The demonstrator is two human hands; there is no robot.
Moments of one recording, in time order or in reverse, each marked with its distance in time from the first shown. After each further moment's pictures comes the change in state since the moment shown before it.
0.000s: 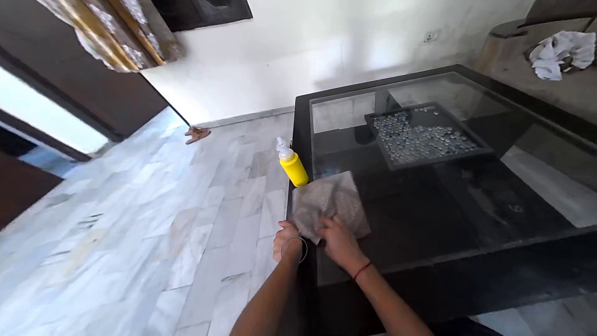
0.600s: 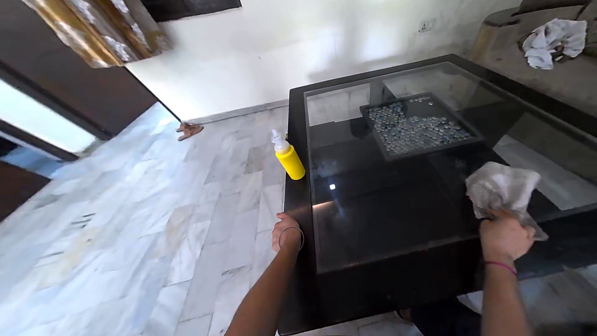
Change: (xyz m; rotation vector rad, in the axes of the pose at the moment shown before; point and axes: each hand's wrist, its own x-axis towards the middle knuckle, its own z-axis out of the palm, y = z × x) left_hand 0.004 0.000 0.002 -0.012 0.000 -0.019; right_hand -0.179 0.184 -0.087 0.008 1.027 1.033
